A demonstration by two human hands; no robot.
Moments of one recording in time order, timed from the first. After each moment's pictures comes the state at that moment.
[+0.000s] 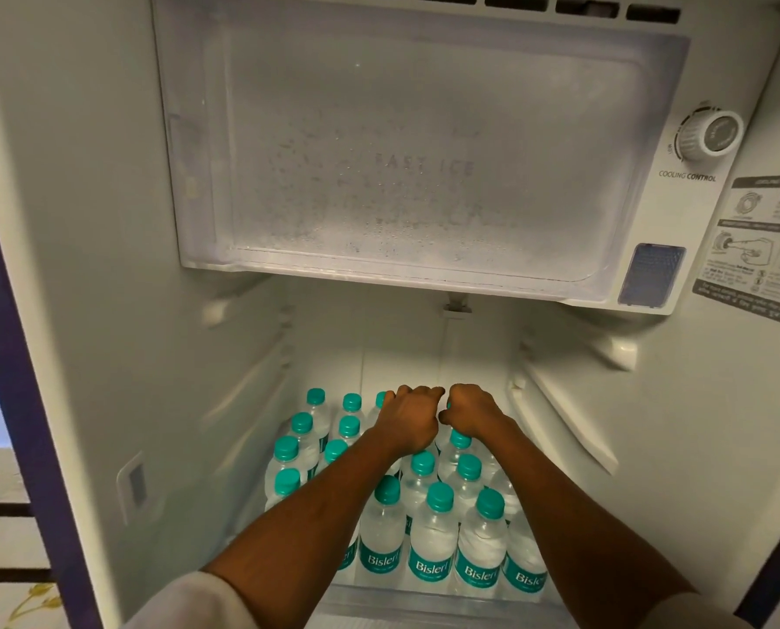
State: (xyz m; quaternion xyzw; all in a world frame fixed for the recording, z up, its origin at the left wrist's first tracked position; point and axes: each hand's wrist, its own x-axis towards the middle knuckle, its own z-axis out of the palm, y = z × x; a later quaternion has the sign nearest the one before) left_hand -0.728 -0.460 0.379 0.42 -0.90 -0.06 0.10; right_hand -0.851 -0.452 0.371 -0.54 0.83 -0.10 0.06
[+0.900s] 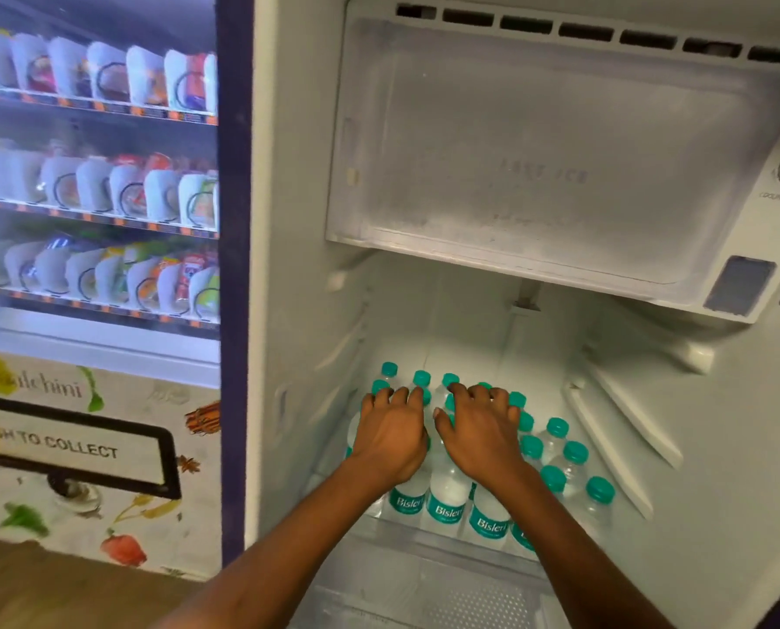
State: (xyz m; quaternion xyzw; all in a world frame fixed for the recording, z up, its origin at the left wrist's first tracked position) left_hand -0.582 -0.391 0.364 0.49 -0.85 0.05 0.18; right_hand -0.718 -0.359 0.380 -0.62 0.76 -0.14 -0.13
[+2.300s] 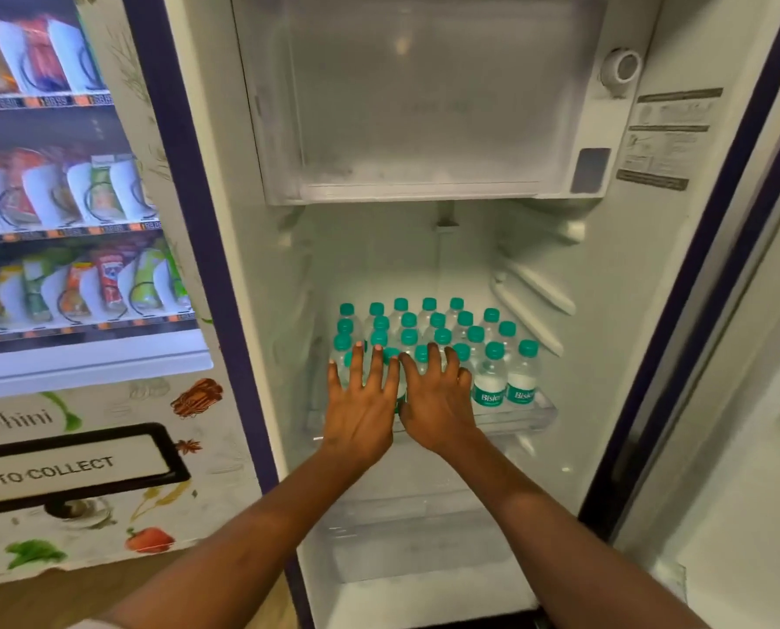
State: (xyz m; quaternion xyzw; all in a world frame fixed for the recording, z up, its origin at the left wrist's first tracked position) left_hand -0.528 -0.311 0.347 0.42 -0.89 0.16 0.09; right_hand -0.644 -0.268 0.338 -0.55 0.81 -0.14 -0.16
